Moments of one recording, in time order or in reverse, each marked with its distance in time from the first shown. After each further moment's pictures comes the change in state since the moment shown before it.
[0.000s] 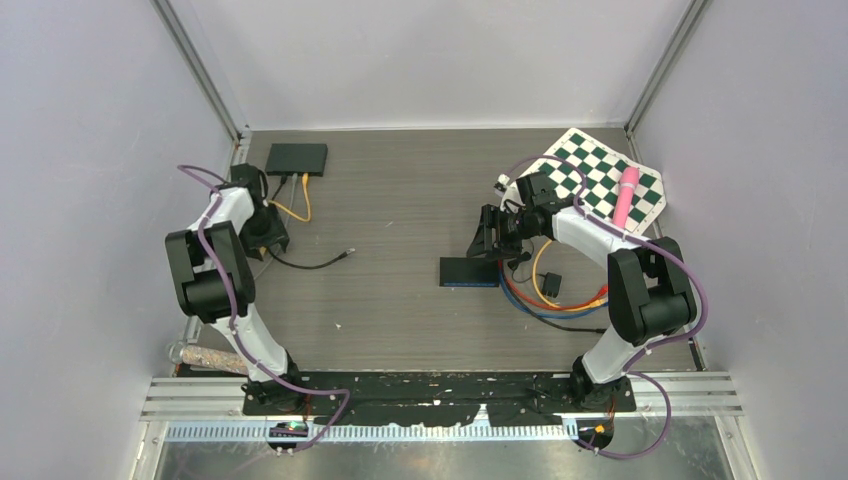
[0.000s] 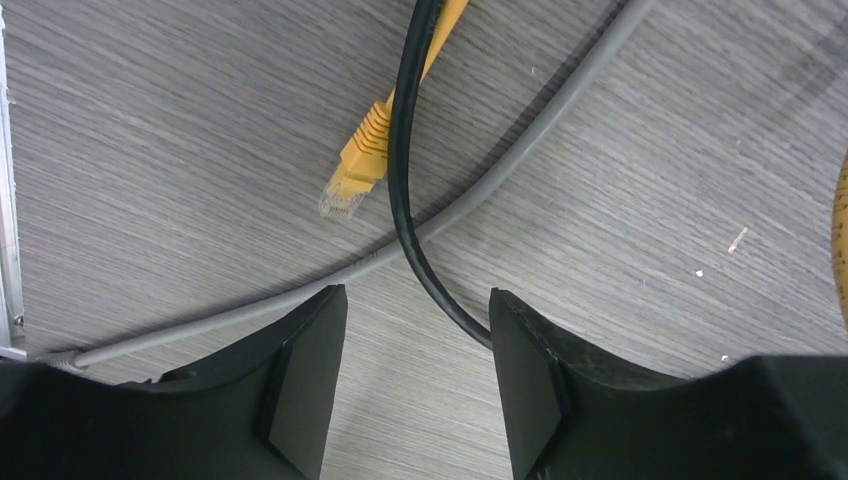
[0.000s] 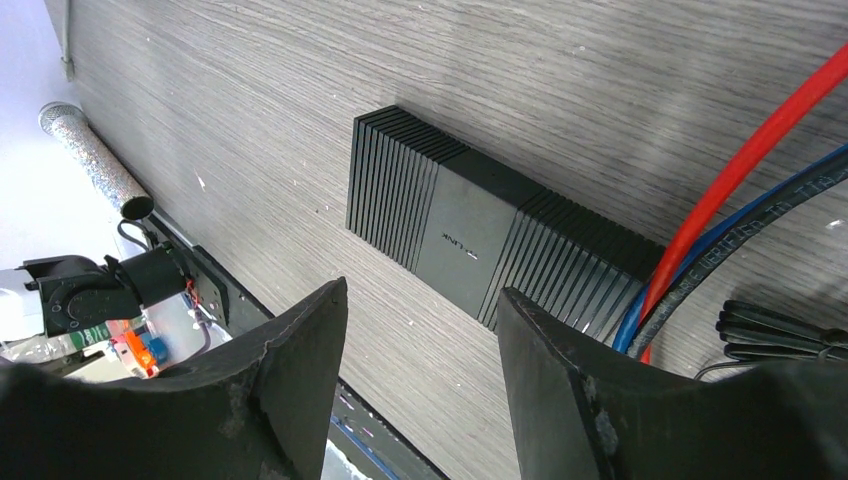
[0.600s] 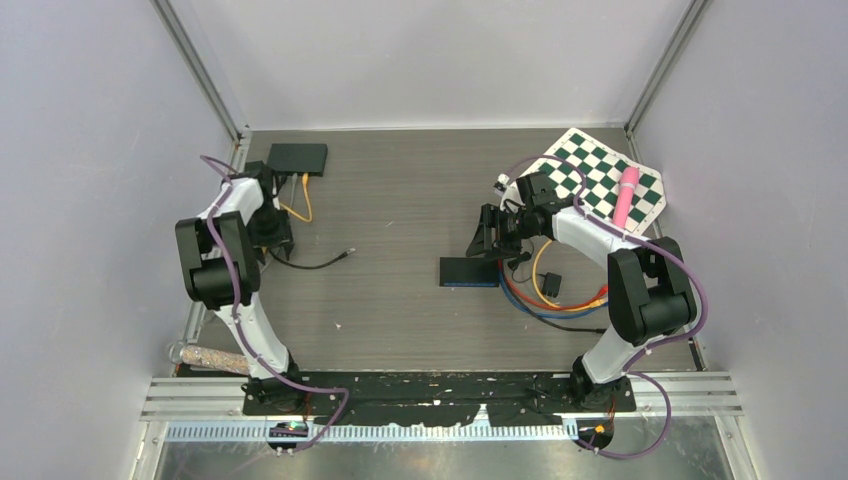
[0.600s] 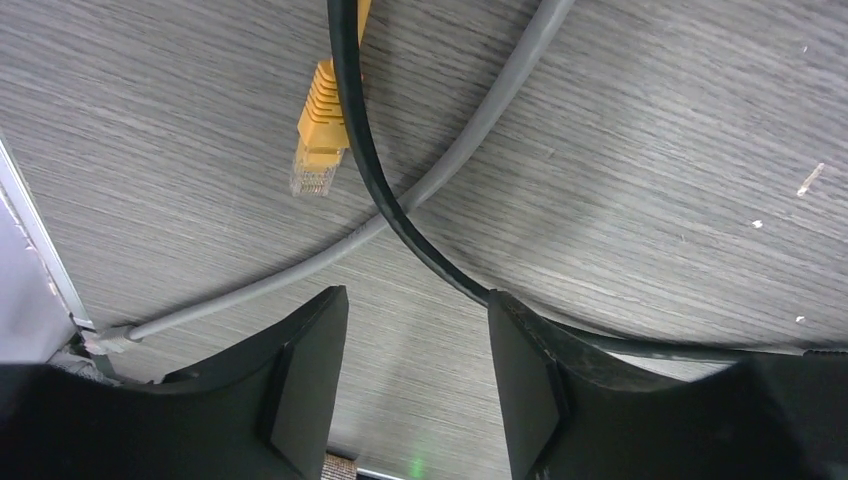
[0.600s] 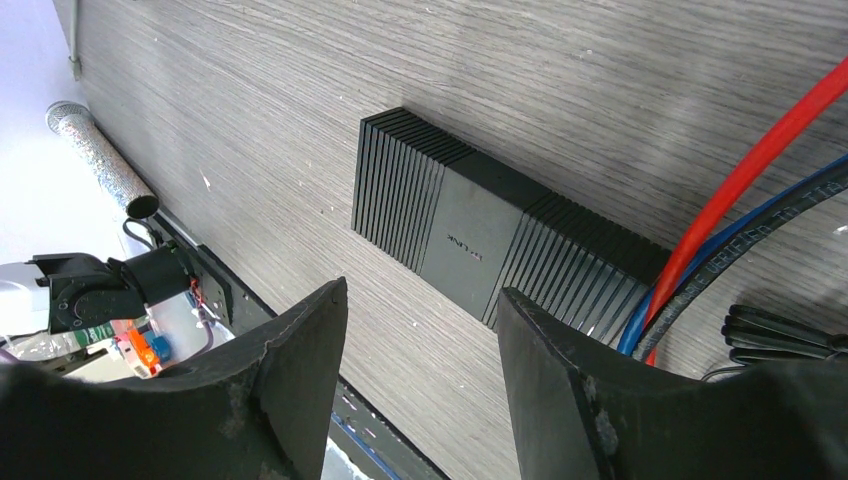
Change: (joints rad) left arm -0.053 0.094 0.103 -0.171 -0.043 0.108; right arm 0.000 0.000 0.000 0.007 -0.010 0.004
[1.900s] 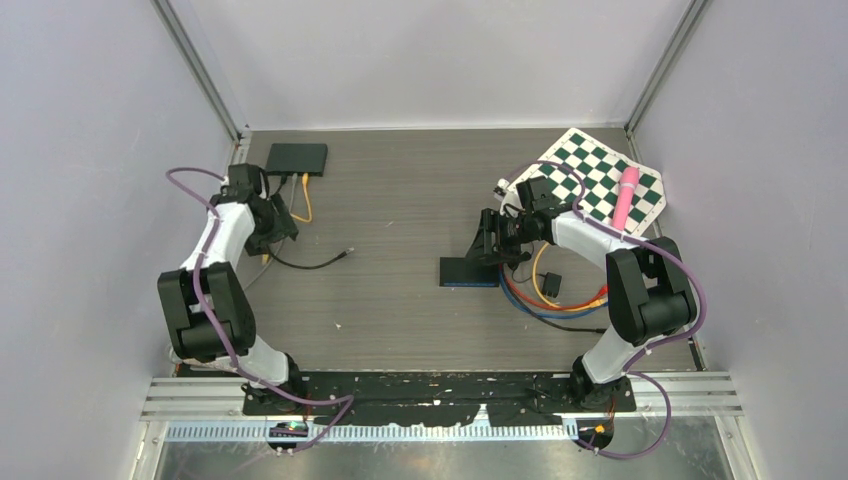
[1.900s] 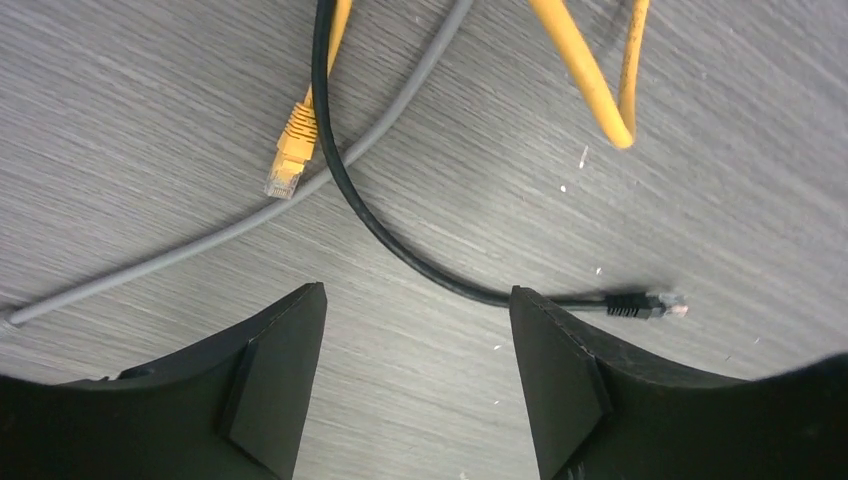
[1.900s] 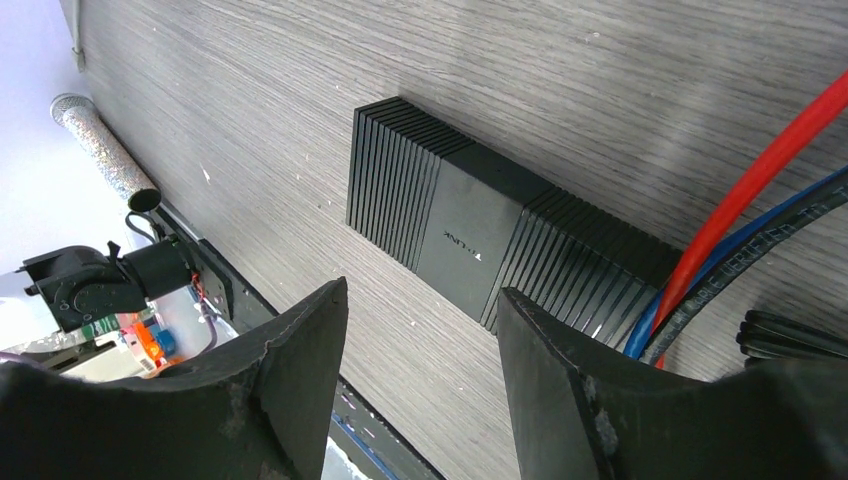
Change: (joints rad) left arm 0.001 -0.344 -0.220 0.207 0.108 -0.172; right arm 0.000 0.000 -0.047 0.046 -0.019 0.008
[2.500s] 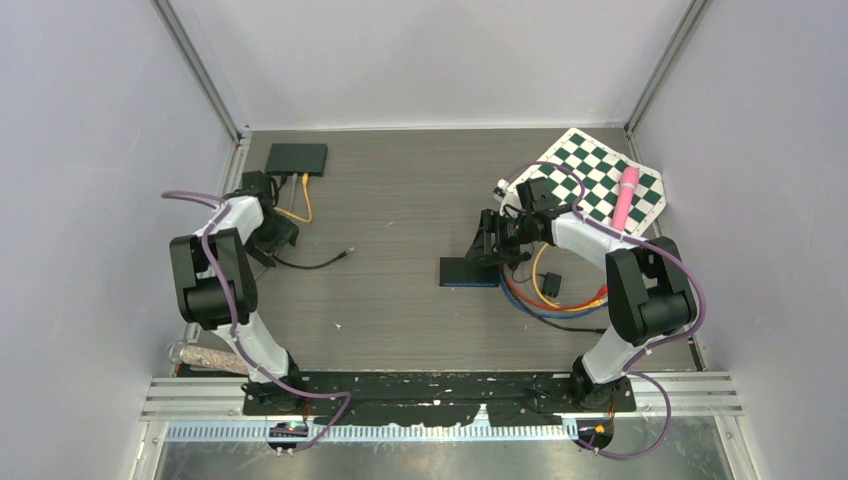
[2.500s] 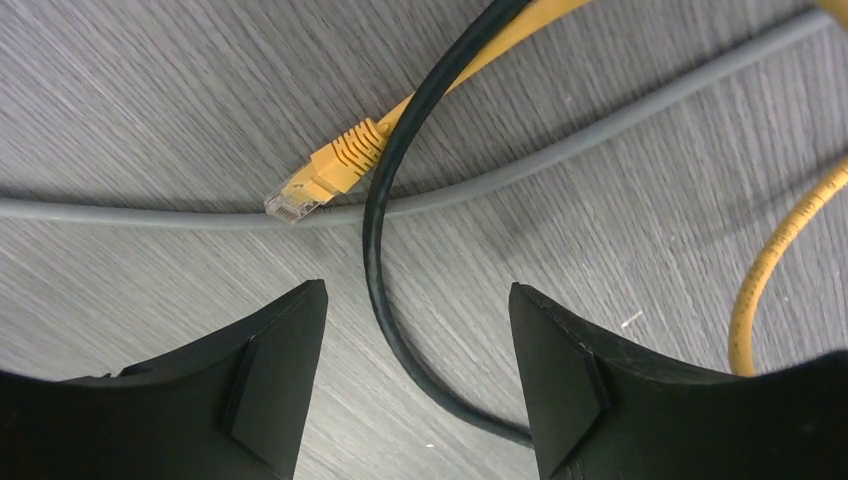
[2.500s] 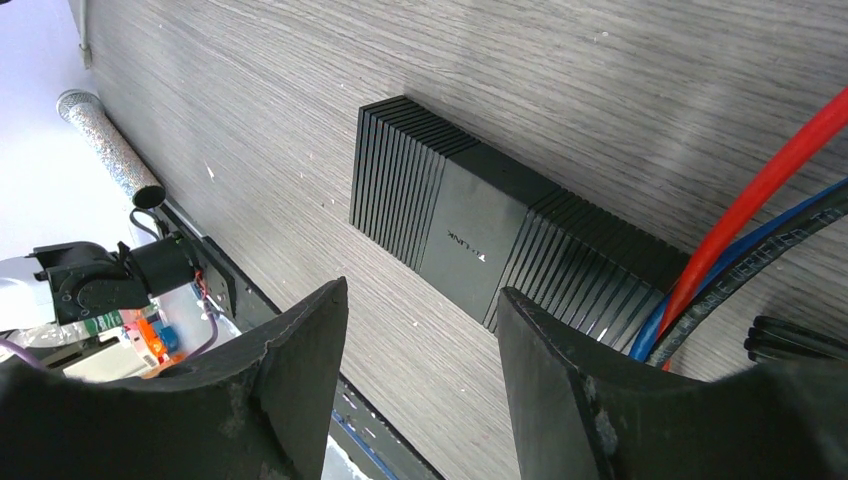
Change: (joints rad) left arm 0.000 0.183 0.008 0.033 -0.161 -0.474; right arm 0.000 0.000 -0.010 0.018 -0.015 0.002
